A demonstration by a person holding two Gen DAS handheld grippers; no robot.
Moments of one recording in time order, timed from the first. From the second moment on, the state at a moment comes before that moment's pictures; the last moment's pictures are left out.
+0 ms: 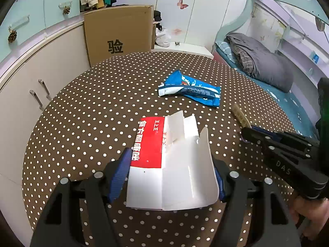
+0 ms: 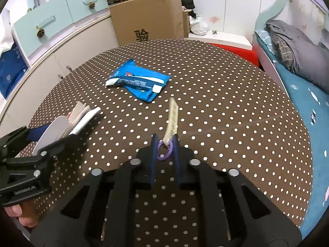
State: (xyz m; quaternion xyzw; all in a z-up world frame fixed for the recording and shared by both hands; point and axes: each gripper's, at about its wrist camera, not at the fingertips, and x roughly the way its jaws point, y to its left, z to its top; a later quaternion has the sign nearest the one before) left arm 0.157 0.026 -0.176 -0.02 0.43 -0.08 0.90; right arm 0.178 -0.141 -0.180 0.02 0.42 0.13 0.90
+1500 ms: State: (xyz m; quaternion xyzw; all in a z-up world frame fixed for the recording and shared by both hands) left arm 0.180 -0.236 -0.105 0.08 0.37 -0.29 0.88; right arm 0.144 -0.511 -0.261 0.29 0.42 -0.07 0.86
